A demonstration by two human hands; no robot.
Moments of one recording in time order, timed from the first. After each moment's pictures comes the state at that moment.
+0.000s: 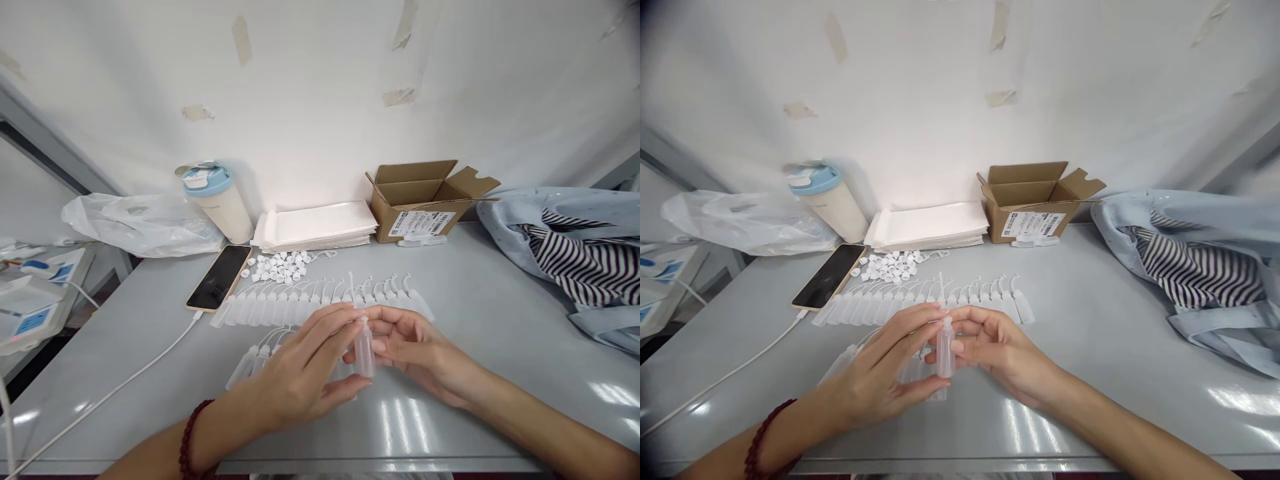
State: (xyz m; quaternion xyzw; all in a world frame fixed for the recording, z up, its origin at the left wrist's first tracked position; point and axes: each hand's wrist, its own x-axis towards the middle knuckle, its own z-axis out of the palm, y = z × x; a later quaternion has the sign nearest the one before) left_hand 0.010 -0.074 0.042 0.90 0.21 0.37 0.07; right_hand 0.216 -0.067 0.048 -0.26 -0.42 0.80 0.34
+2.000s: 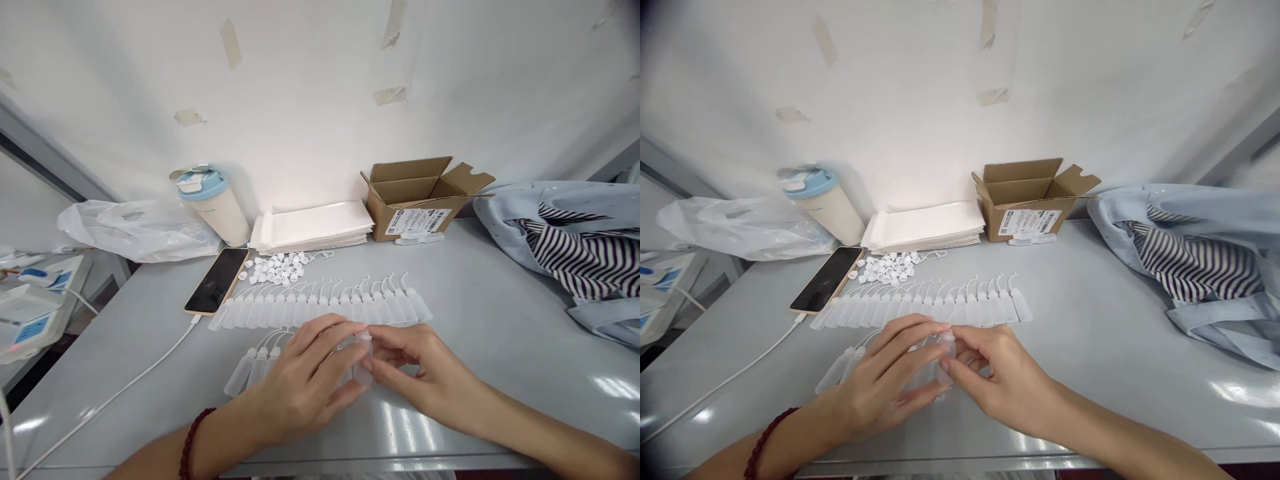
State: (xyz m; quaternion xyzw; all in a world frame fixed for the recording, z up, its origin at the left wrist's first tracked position) left_hand 0.015 -0.081 0.038 0.90 0.24 0.36 0.00; right_hand 0.216 -0.082 0.062 -0.39 -0.72 0.51 0.27
